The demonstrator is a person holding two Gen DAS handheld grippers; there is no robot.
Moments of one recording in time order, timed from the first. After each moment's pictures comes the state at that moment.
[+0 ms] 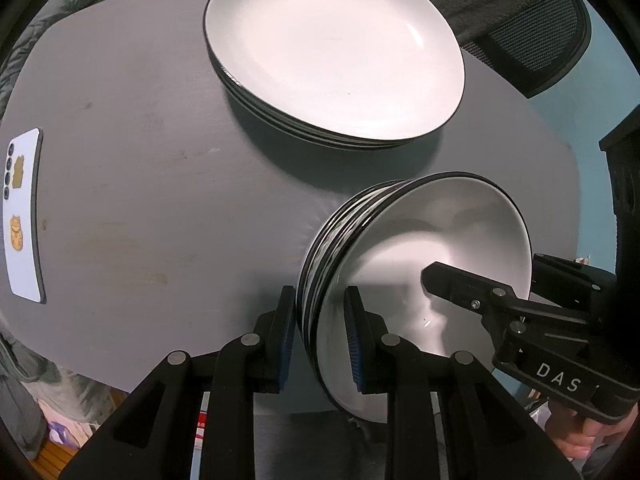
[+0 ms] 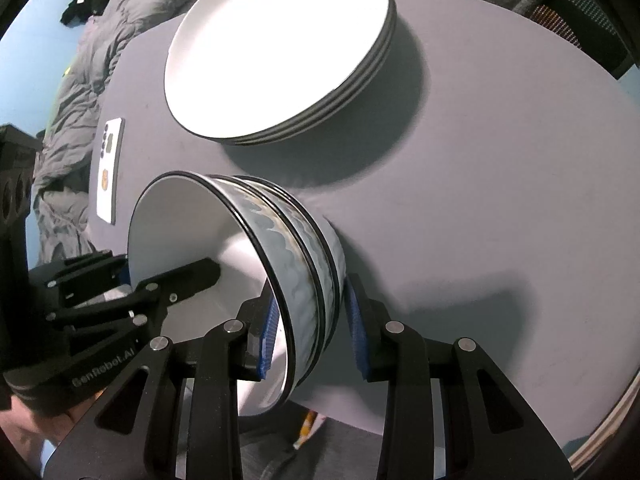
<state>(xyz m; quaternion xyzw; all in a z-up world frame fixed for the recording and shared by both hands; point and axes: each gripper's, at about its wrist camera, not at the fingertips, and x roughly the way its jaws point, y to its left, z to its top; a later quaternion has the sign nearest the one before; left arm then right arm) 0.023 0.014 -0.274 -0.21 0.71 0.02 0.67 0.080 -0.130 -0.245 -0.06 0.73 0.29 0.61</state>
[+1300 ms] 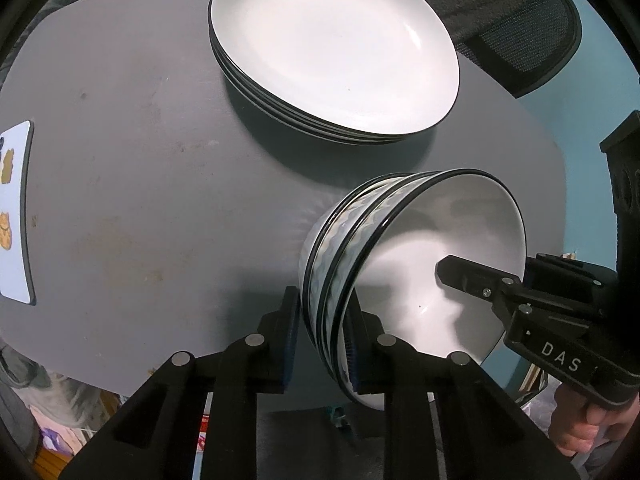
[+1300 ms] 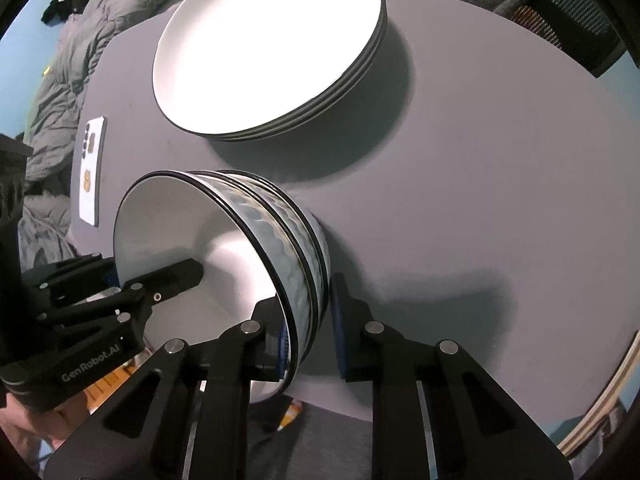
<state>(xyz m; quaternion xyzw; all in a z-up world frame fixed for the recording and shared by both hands) 0.012 0.021 -0.277 -0.23 0.70 0.00 0.67 0.076 -0.121 -0.243 -0.09 0.74 0.26 0.62</state>
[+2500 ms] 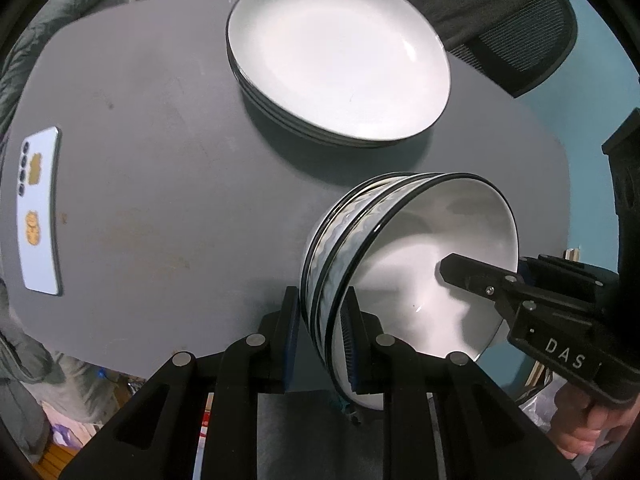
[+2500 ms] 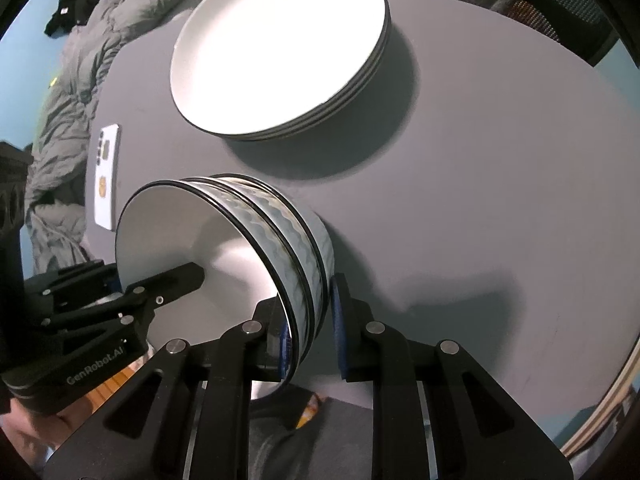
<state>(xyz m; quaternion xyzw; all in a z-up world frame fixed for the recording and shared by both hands) 0.008 0.031 -0.246 -0.21 0.70 0.01 0.68 0.072 -0.122 -0.229 -0.06 0.74 0.27 0.62</state>
